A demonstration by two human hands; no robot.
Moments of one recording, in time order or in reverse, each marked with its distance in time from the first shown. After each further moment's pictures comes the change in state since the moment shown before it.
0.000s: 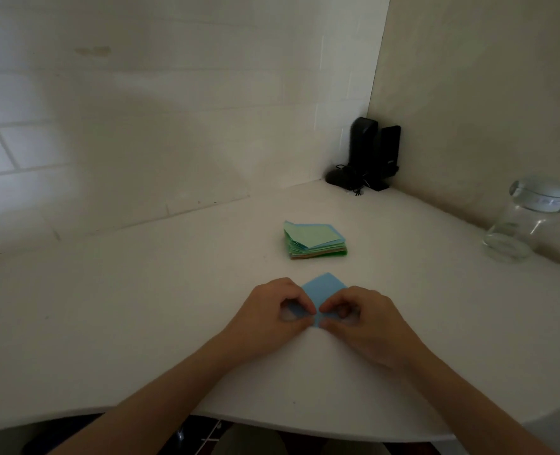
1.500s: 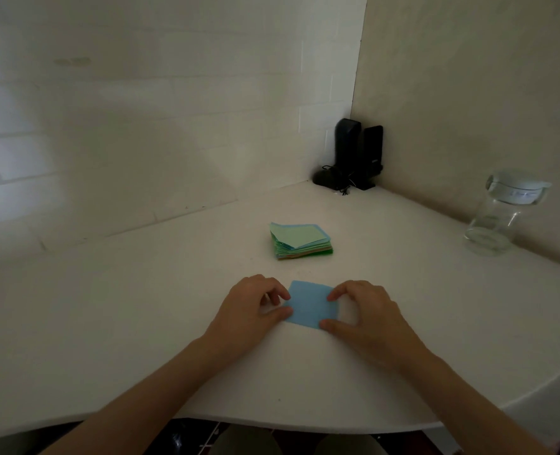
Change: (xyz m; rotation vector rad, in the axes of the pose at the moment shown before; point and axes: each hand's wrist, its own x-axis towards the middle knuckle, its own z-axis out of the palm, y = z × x) left_hand -0.002 0.002 -0.007 0.193 0.025 -0.119; right_hand -0.010 0.006 -0.017 -0.204 -0.073 0.166
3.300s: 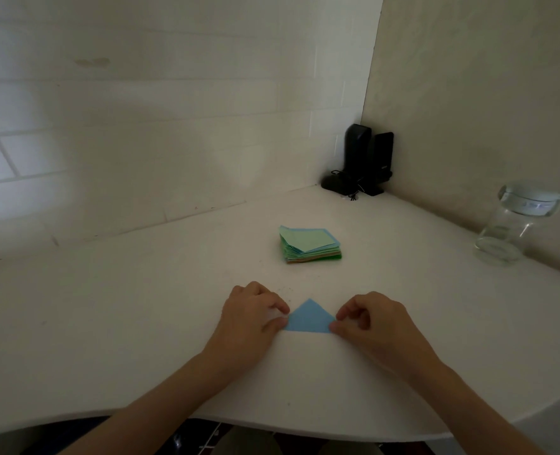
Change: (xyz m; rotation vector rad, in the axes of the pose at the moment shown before) left_hand -0.019 0.010 -0.009 0.129 0.014 -0.080; right_hand -0.005 -0.013 -0.008 0.057 0.023 0.025
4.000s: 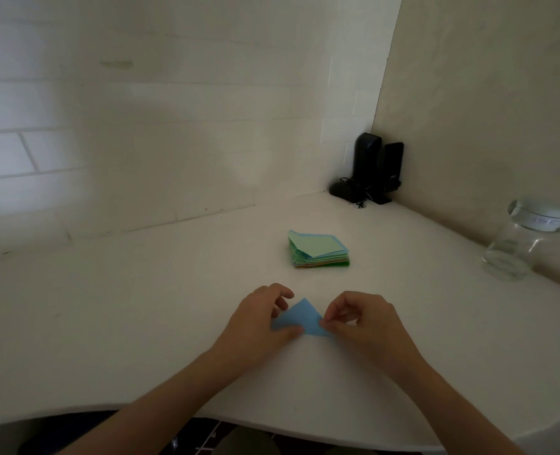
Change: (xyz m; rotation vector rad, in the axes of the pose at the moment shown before) left_hand 0.002 -0.001 -0.003 -0.230 -0.046 -0.080; right_hand 0.010 -0.024 0.011 0.255 0.028 -0.096
